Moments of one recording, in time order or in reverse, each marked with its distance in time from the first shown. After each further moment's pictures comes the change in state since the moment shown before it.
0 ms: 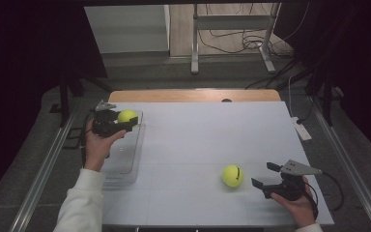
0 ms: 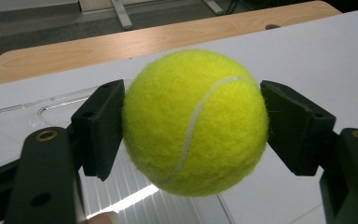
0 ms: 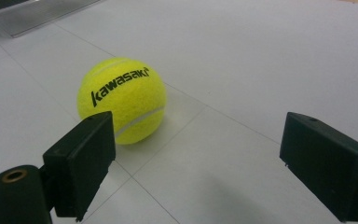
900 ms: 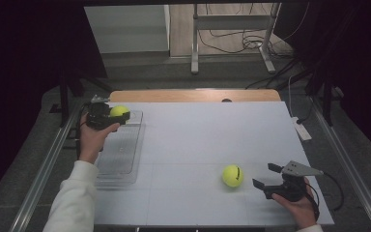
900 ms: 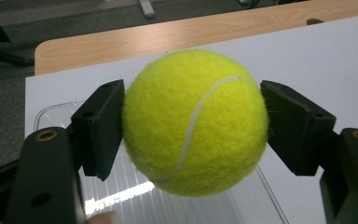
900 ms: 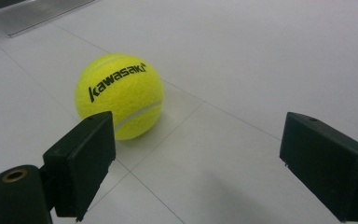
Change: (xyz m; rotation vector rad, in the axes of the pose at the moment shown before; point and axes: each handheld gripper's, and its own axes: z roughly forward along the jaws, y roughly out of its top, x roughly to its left) left arm 0.030 0.010 0.007 0.046 0.071 -0.025; right arm -0.001 -0.003 -0.002 0.002 -0.006 0.010
